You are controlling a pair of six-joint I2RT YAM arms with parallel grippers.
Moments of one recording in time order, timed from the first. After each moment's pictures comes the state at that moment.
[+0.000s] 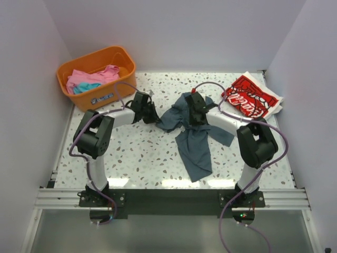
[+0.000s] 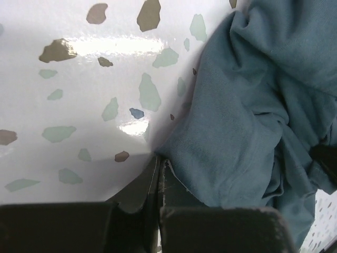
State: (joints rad) left arm -0.39 1.95 1.15 -0.04 0.25 -0.61; right arm 0.54 1.81 1.23 -0.43 0.30 0.47
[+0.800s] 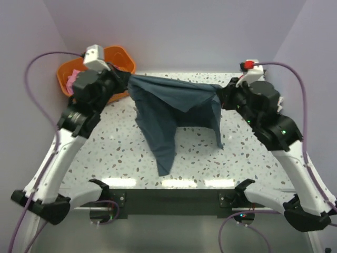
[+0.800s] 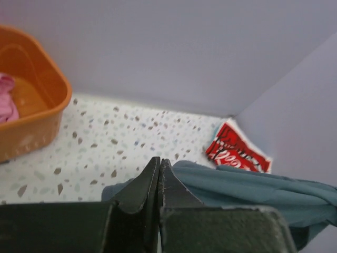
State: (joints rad) left arm -0.42 1.18 1.41 -0.39 -0.18 -0.52; right arm 0.56 1.06 1.44 -0.67 0.32 0.31
